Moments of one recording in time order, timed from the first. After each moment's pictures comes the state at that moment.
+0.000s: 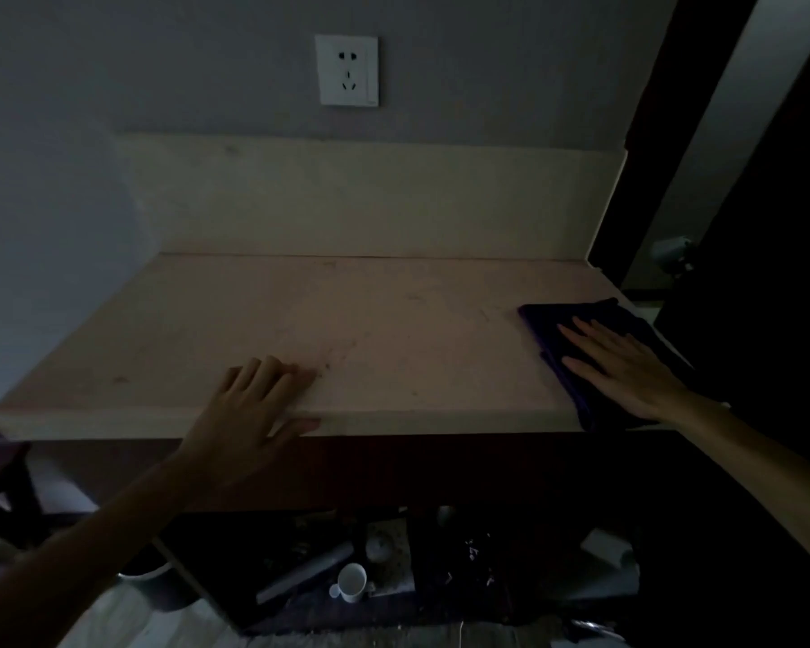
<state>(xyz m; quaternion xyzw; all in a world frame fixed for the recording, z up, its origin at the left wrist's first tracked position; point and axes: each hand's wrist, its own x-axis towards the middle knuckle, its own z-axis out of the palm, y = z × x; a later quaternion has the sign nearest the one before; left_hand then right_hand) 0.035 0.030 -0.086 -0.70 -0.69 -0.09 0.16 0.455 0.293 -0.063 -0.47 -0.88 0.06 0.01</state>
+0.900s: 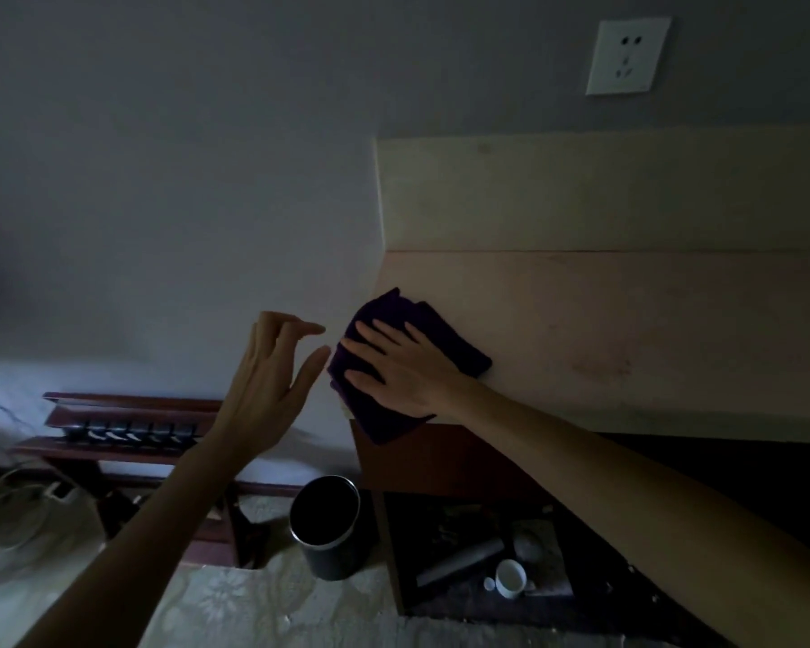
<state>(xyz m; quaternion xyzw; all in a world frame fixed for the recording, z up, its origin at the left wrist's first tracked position) -0.223 -0.137 -0.040 -0.60 -0.73 -0.31 0.12 -0.095 0.026 -0.068 -0.17 -0.98 0.06 0.03</state>
